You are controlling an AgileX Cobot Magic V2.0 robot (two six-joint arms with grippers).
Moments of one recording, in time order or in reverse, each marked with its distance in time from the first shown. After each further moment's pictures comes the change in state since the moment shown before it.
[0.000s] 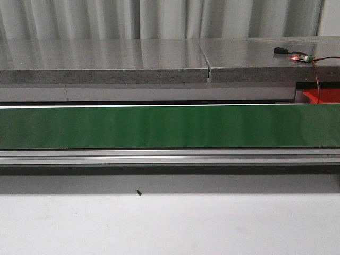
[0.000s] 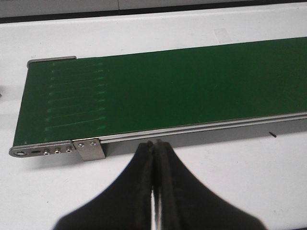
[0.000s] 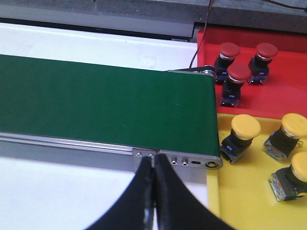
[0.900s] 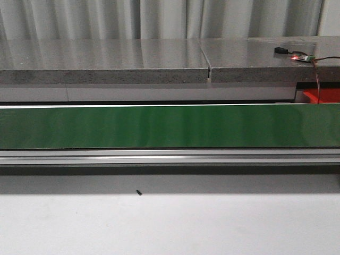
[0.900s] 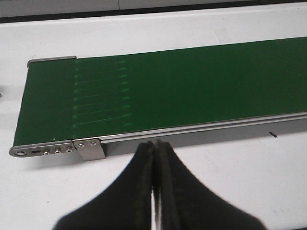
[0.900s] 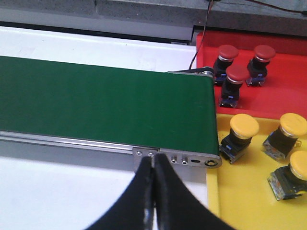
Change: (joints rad) left arm 0.000 0.000 0.000 0.000 0.000 0.000; right arm 0.000 -0.048 0.014 0.001 0.011 -0.001
